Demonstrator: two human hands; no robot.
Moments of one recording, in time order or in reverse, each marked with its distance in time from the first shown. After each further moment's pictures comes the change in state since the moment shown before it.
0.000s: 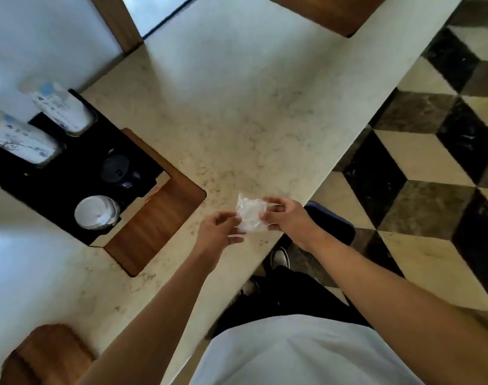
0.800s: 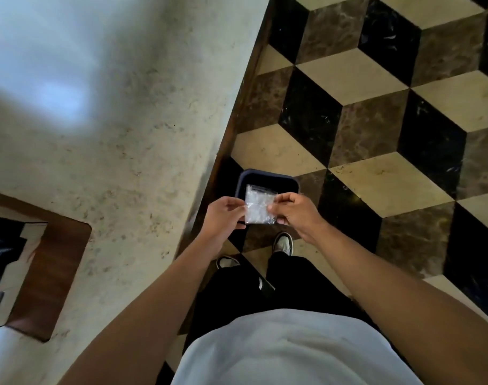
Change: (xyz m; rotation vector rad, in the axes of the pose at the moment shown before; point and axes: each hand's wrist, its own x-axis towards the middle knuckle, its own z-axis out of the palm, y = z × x) left_hand 0.037 -0.072 0.241 0.658 -0.156 -0.067; right_hand -0.054 0.096 -0.237 0.265 0.372 0.182
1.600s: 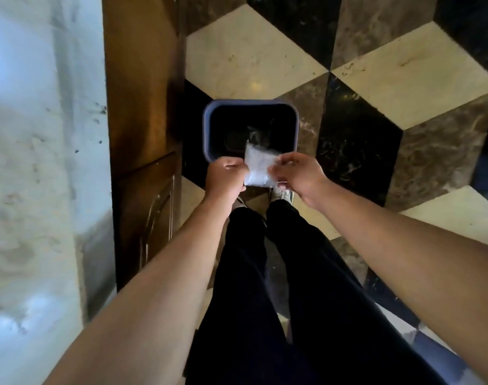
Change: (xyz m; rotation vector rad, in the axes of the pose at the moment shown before) left_hand 0.205 -0.104 0.105 0.130 -0.057 -0.249; right_hand 0.190 0.125 -0.028 0.073 0.250 0.287
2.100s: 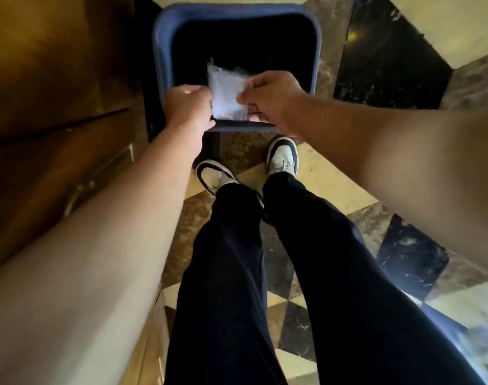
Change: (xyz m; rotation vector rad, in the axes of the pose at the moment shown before) left_hand 0.170 -0.040 0.036 -0.109 0.077 -0.064; right_hand 0.187 0.031 0.058 -0.093 -0.058 -0.078
